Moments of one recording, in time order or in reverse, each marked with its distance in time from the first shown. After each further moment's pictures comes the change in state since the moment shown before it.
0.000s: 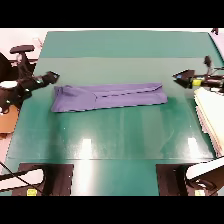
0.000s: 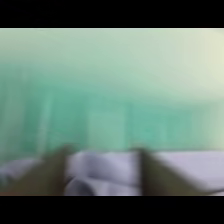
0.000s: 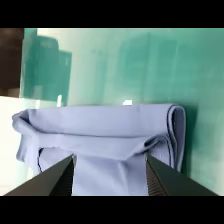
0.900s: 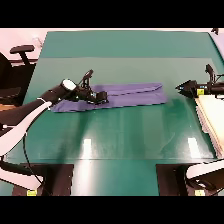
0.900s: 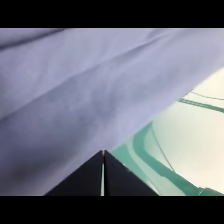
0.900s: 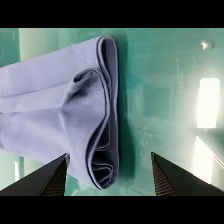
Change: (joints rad) left arm -0.592 -0.283 0.163 0.250 -0.227 -0.602; right arm -0.029 0.056 -0.130 -0.222 -0.038 -0.002
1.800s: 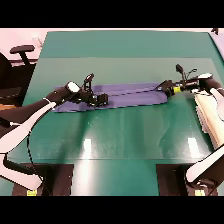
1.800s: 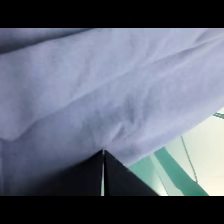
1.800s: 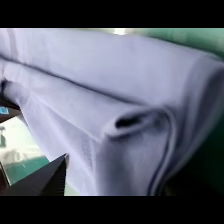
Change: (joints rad) left arm -0.016 -0.031 0.001 0.067 0.035 -0.077; right arm 0.255 -0.258 0.203 -0.003 0.086 0.038
